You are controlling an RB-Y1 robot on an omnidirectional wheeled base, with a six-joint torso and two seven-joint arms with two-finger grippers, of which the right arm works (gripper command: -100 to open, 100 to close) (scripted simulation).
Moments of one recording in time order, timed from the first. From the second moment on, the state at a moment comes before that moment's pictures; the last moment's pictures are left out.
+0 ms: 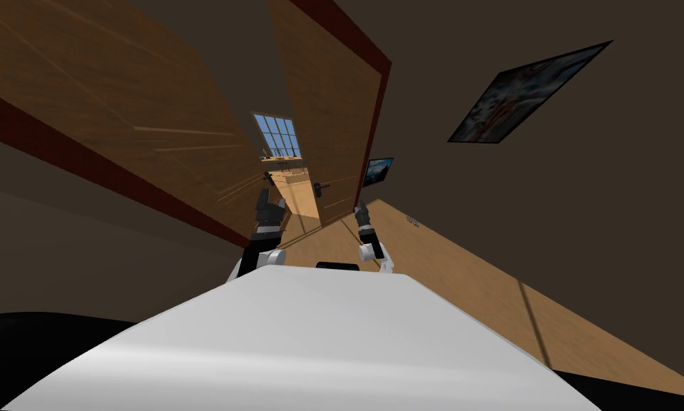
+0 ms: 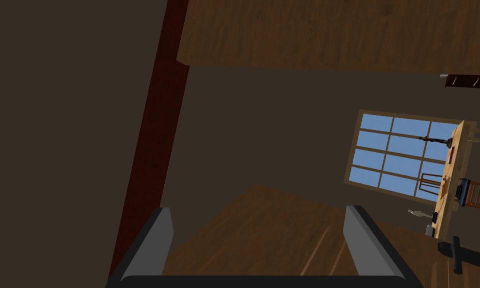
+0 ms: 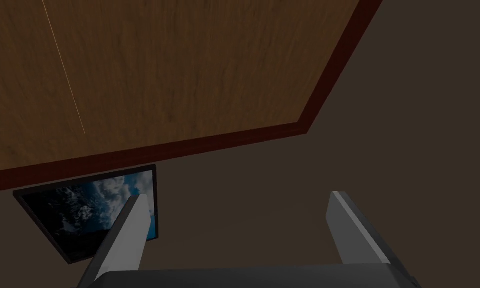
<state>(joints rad) 0.18 -0.09 0.31 -1.81 -0.05 -0.35 0.04</state>
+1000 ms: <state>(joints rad) 0.04 -0.10 0.46 -1.60 -0.07 -0.35 -0.02</state>
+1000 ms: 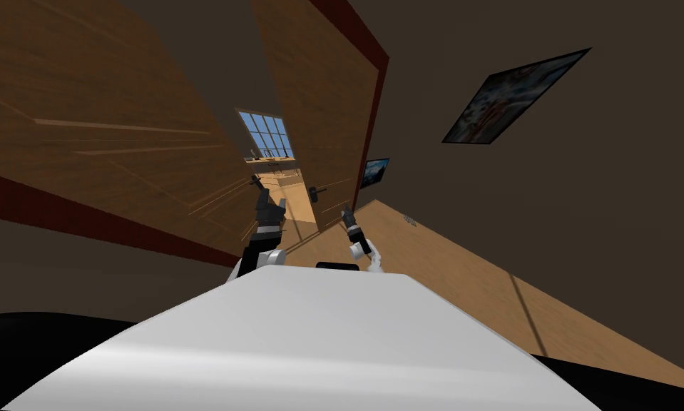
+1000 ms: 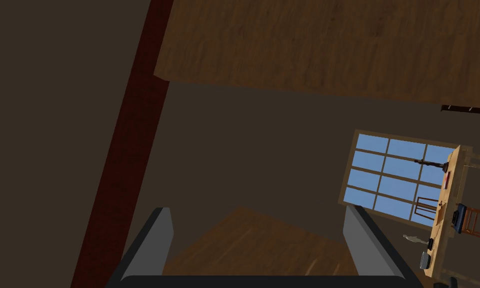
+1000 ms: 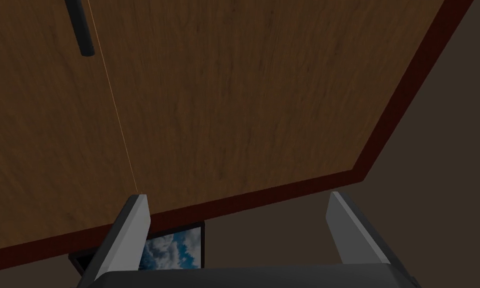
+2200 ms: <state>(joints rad) -0.15 -0.09 0.69 -1.31 -0.09 -0.34 -0.10</state>
